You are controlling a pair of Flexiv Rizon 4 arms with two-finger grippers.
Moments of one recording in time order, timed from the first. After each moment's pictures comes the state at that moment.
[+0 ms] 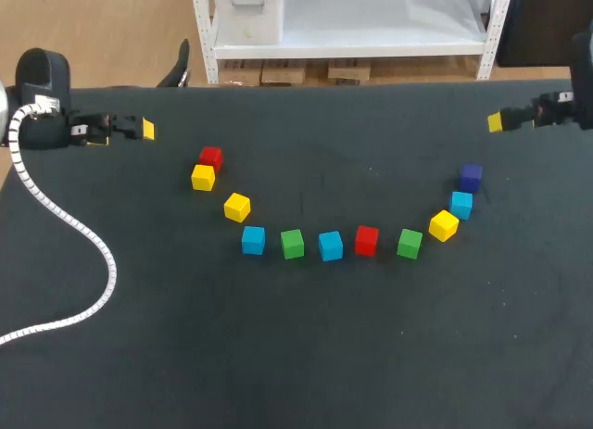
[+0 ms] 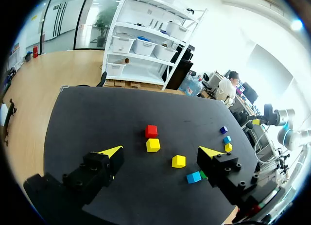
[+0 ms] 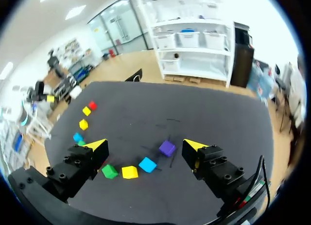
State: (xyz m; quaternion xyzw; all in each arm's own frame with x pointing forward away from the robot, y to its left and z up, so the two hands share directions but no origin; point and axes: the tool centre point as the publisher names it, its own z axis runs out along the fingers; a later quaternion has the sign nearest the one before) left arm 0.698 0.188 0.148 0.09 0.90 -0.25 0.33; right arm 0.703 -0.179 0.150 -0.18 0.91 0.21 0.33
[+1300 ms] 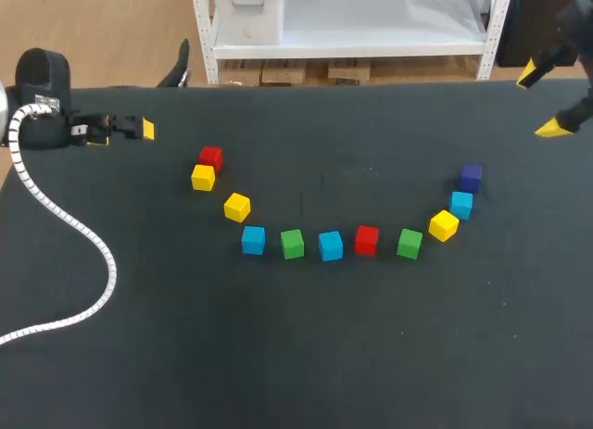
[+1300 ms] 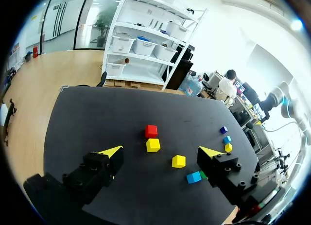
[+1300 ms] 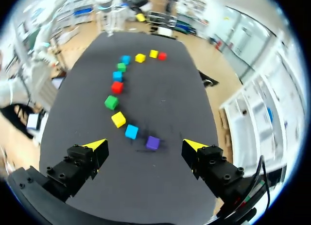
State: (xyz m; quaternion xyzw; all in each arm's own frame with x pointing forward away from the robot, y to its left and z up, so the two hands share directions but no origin) left arm 0.698 0.188 0.148 0.09 0.90 -0.25 0.33; right arm 0.711 -0.213 0.166 -0.72 0.64 0.14 0.23
